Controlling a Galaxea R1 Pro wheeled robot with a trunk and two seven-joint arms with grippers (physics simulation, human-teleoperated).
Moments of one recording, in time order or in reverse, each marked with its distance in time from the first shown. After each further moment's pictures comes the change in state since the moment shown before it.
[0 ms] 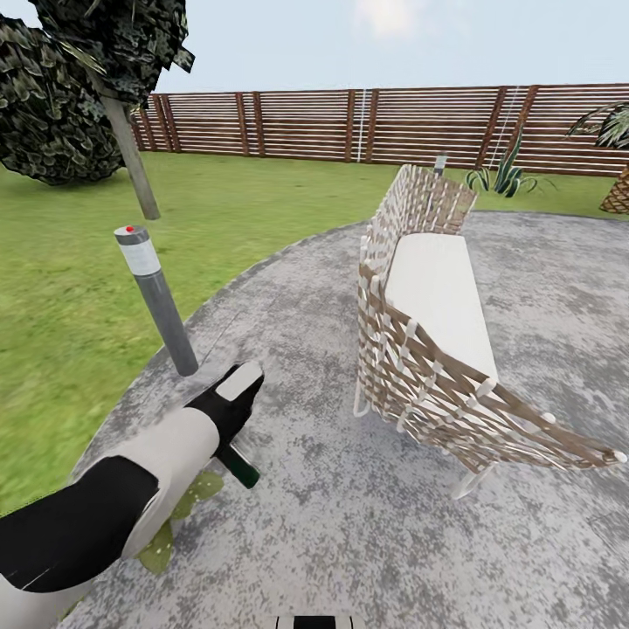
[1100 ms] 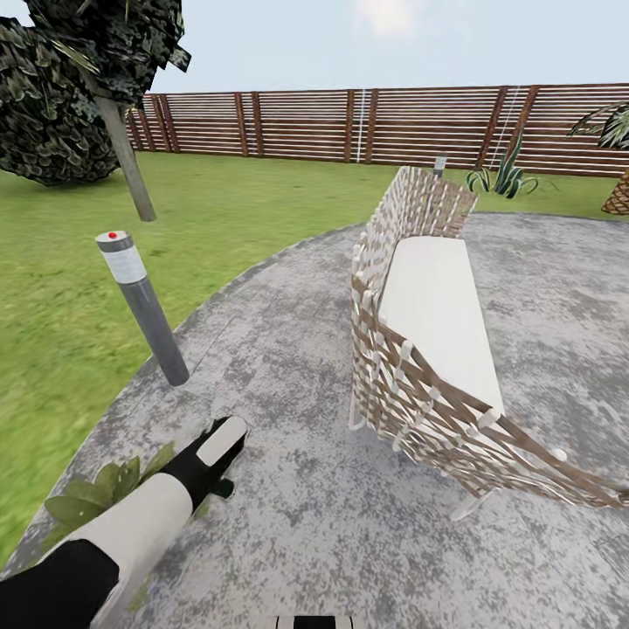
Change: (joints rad) left arm 0.273 0.111 -0.060 -0.230 -0.105 -0.443 -0.124; right arm -0.001 0.056 0.000 0.038 0.003 -0.041 -0.064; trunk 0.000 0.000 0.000
